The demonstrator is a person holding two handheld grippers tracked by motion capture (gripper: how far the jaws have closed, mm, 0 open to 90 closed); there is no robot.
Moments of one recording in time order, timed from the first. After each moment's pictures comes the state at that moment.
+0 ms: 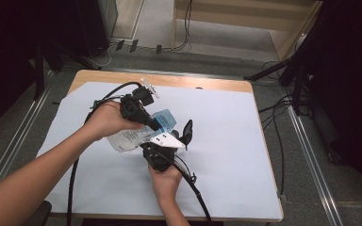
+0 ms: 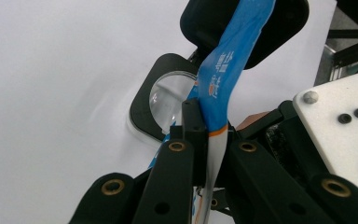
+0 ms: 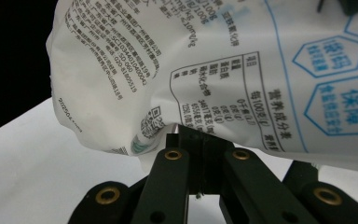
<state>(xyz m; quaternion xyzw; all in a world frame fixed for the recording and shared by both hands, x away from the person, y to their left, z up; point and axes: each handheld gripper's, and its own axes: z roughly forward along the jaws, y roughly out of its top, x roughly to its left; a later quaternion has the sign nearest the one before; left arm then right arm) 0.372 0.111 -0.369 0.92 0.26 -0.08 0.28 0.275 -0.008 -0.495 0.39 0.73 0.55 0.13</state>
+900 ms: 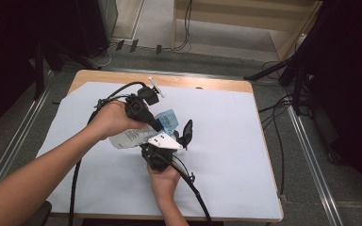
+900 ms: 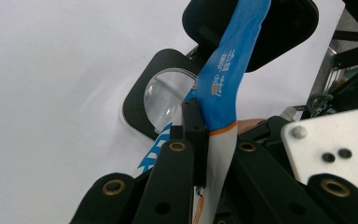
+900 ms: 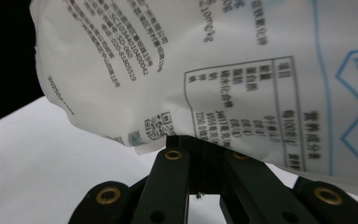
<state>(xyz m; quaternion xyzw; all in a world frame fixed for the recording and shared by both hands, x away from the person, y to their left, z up) 0.375 0.100 -0.367 0.92 0.30 -0.10 0.25 0.276 -0.002 -0.501 0.38 0.73 0.55 0.15</state>
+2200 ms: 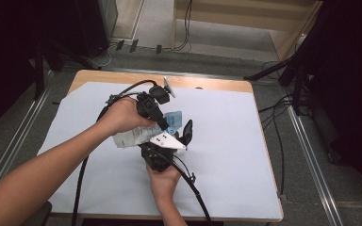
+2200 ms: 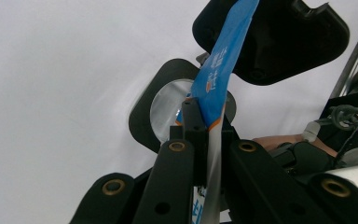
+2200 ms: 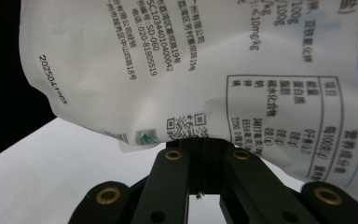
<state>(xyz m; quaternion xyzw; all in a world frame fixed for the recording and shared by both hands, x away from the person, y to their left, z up) 0.385 0.071 -0.366 0.93 0.31 -0.08 0.19 0.272 -0.005 -0.493 0.39 0.71 0.58 0.12</state>
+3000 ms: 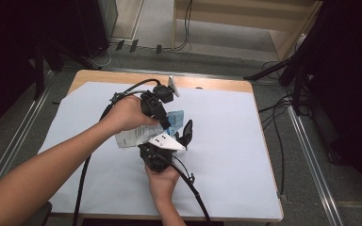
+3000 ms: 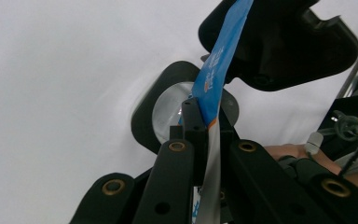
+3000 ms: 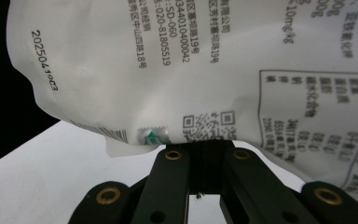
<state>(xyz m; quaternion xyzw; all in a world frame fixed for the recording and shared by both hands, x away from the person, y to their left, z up) 0.390 0.062 -0.363 0.93 0.32 -0.08 0.16 0.270 -0.003 -0.493 0.38 0.71 0.58 0.12</state>
